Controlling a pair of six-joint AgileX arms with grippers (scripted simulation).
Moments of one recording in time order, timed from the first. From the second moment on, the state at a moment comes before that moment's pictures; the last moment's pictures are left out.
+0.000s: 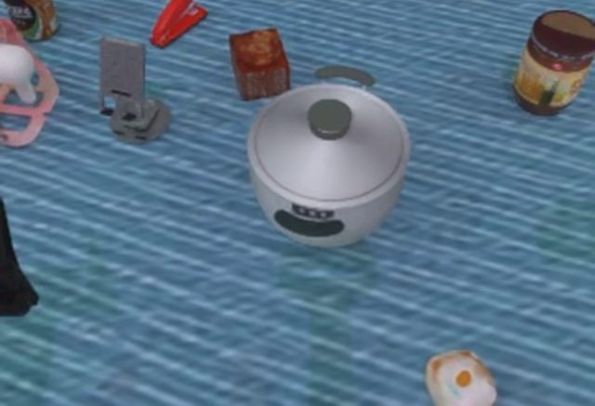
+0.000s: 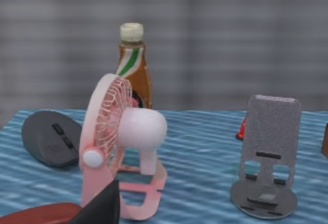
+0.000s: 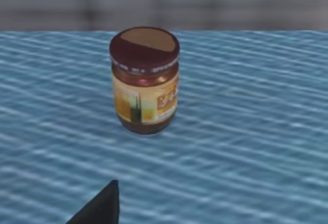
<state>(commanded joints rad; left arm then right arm) 0.00 0.00 0.00 0.00 0.00 0.00 -0.02 0.53 0.51 -0.32 0.03 -0.01</state>
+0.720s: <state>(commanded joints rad) 0.00 0.00 0.00 0.00 0.00 0.00 -0.03 1.67 1.76 -0.81 0.01 -0.12</state>
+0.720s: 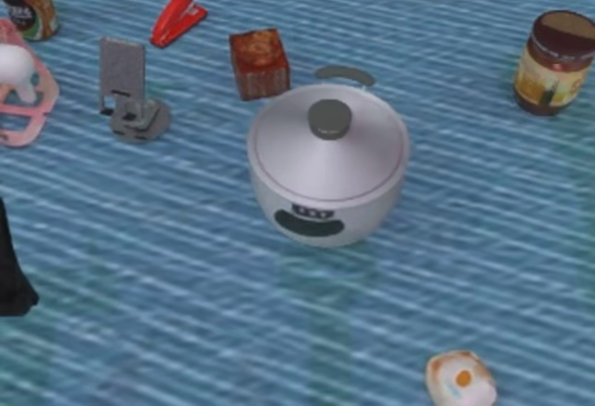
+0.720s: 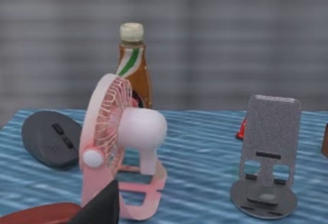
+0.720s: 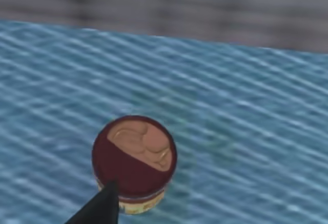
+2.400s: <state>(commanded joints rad) 0.00 0.00 0.00 0.00 0.00 0.00 0.03 2.54 2.32 -1.06 -0.07 -0.25</state>
